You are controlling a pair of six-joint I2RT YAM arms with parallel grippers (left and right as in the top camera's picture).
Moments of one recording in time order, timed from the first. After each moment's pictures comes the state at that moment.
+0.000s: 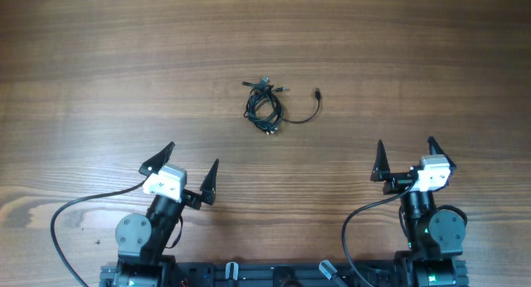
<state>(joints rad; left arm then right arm) -0.10 0.01 0.01 -0.05 0.28 0.00 0.05 0.02 0.01 0.00 0.01 -0.04</state>
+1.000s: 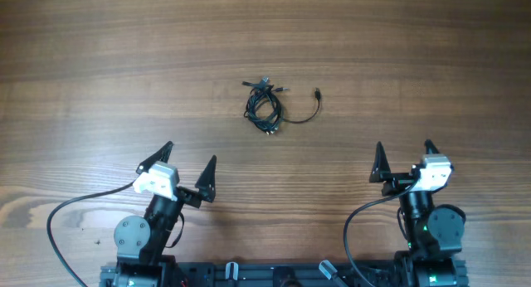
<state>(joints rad) -0.10 0.01 0.01 -0.01 0.25 -0.16 0.05 0.02 0.02 -0.09 0.00 0.04</state>
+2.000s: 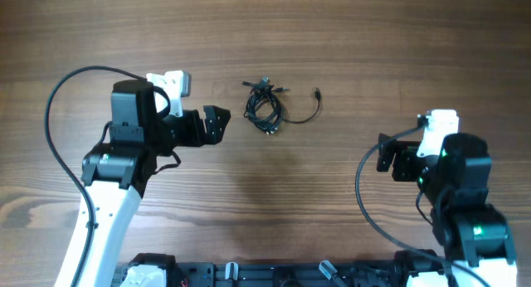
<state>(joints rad) -0.10 1.14 0.93 -0.63 0.43 -0.24 0.05 0.73 0.73 -0.71 -0.03 0.09</state>
